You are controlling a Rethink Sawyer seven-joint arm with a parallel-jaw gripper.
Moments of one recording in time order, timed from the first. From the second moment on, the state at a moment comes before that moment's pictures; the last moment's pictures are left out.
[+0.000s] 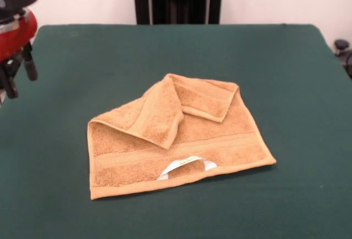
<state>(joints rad) -0.63 -0.50 0.04 1.36 0.09 0.64 2.86</state>
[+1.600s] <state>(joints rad) -0.53 -0.49 0.17 1.34 -0.08 0.53 2.86</state>
